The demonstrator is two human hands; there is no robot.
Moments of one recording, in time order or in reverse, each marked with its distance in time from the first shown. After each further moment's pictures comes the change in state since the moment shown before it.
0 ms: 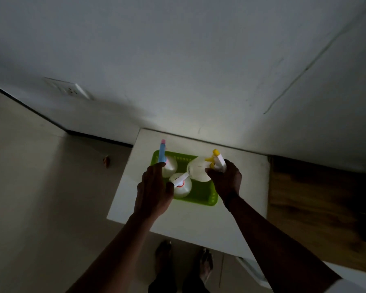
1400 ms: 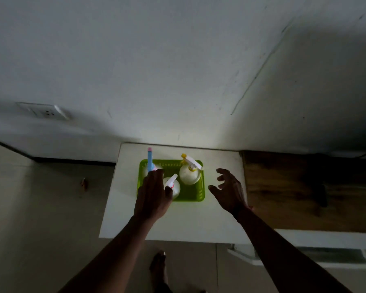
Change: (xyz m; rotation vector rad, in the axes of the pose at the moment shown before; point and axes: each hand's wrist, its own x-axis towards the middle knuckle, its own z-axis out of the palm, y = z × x) left_hand -0.015 0.001 -0.012 0.062 -0.053 0.287; right_hand -0.070 0.001 -0.058 -0.362 -0.016 -0.127
